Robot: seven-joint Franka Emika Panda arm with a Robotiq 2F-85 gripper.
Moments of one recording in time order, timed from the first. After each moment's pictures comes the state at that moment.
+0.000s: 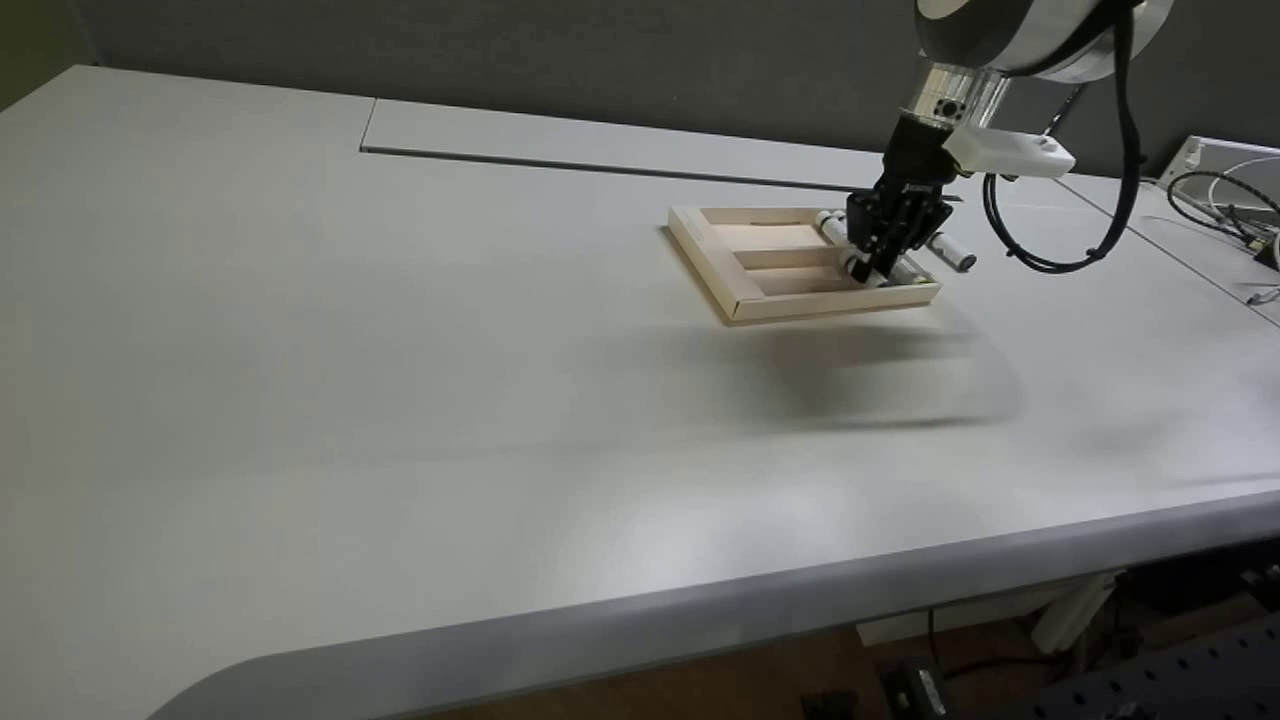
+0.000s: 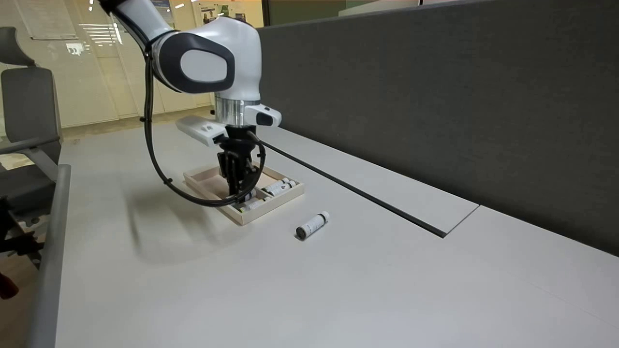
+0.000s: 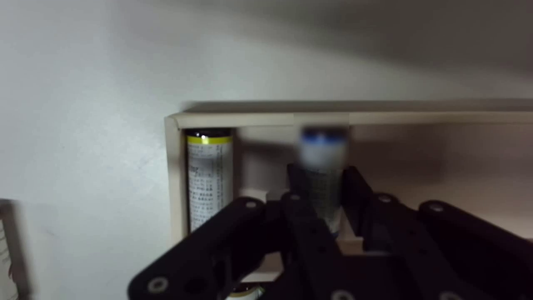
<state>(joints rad) -0.05 0.67 0.02 -1.94 0.03 2.48 -0.16</state>
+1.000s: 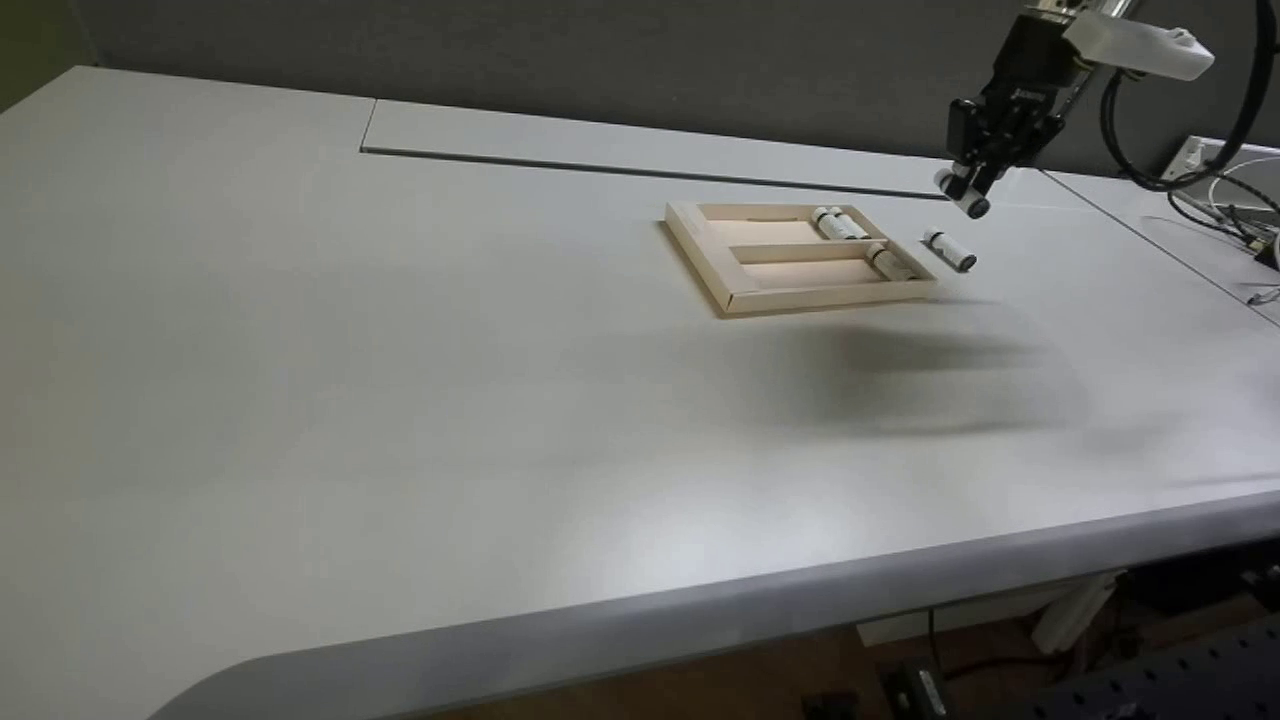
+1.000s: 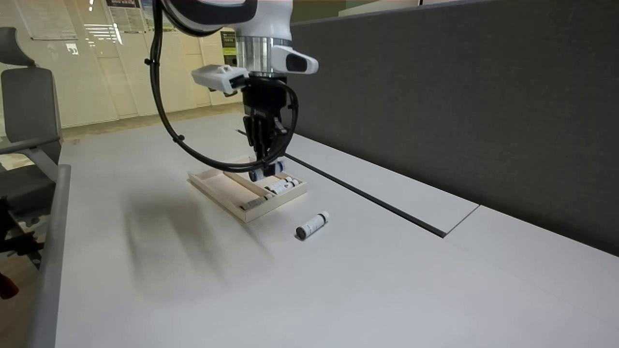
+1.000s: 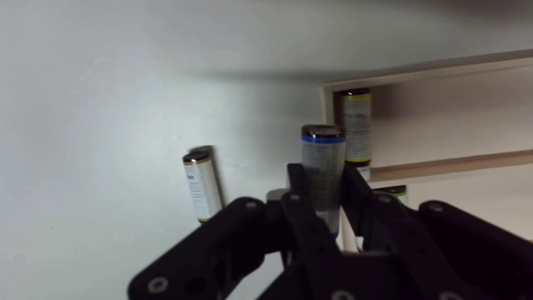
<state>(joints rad) -0.14 0.53 -0.05 -1.88 0.03 2.34 -0.18</state>
